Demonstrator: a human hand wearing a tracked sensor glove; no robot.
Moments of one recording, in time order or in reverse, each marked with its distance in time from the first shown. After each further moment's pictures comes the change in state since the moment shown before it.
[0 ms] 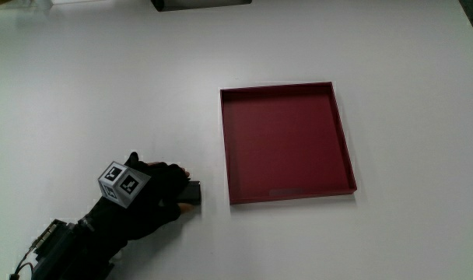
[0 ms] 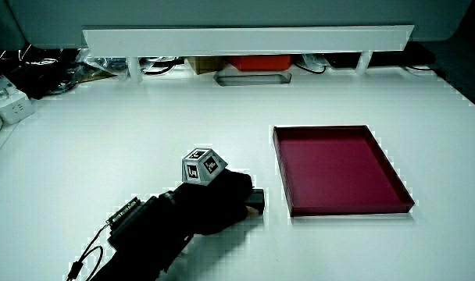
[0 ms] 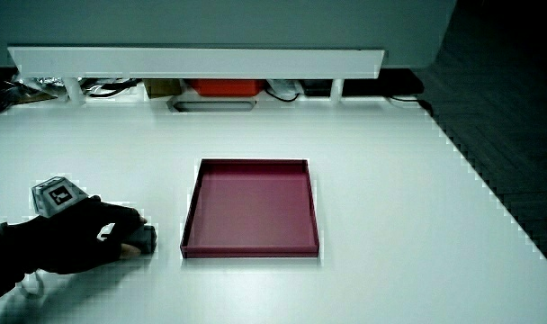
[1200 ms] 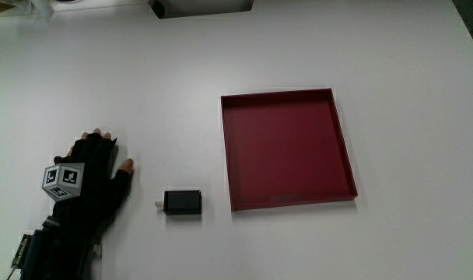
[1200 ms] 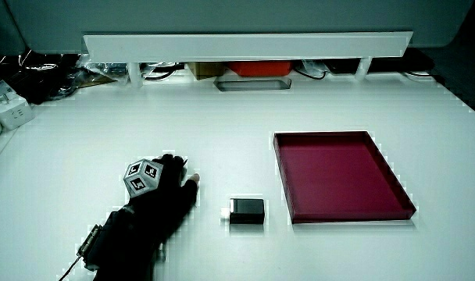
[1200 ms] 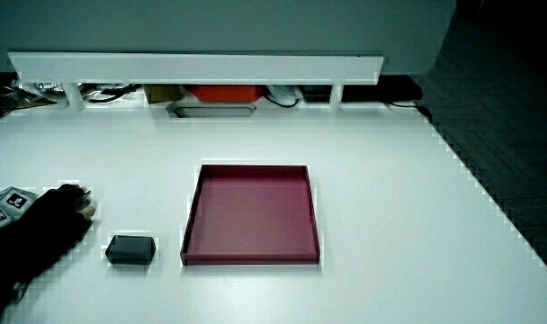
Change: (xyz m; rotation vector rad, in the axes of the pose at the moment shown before) arm -0.122 -0.045 -0.010 0.274 -0.081 0.561
